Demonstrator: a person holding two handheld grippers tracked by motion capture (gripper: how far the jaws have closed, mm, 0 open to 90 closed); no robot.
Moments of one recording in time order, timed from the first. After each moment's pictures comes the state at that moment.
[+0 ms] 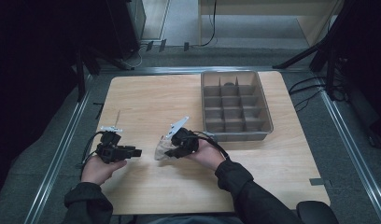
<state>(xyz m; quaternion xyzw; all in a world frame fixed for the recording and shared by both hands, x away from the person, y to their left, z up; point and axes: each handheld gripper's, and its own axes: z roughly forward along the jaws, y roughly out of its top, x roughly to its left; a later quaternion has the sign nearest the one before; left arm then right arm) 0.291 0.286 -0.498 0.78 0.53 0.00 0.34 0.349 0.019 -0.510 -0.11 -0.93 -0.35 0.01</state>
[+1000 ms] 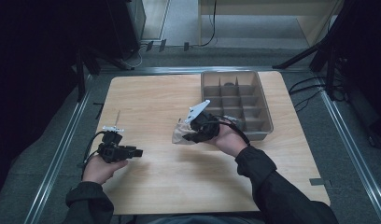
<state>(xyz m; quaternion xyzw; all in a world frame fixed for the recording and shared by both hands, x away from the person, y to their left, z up) 0.293 0.285 -0.501 0.78 0.54 0.00 0.33 0.366 -0.039 -0.447 -0.11 -0.93 -0.34 -0.06</state>
